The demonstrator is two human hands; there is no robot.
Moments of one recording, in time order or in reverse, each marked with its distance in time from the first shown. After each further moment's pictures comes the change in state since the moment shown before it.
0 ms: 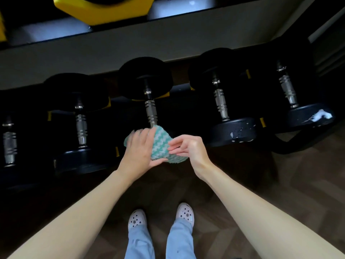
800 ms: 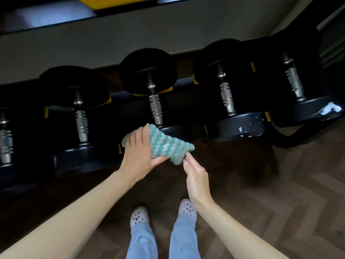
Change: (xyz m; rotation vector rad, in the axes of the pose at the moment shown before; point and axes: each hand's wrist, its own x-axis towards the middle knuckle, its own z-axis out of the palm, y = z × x) left_hand -0.011 -0.006 -0.004 -0.084 -0.089 -0.157; right_hand -0.042 0.056 0.035 0.065 0.222 0.120
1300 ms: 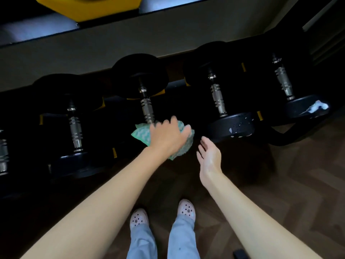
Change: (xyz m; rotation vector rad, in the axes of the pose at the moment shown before) left_hand 0.069 0.089 -0.024 0.116 -0.334 -0.092; right_hand 0.040 -0.034 -0.040 0.456 0.098 0.160
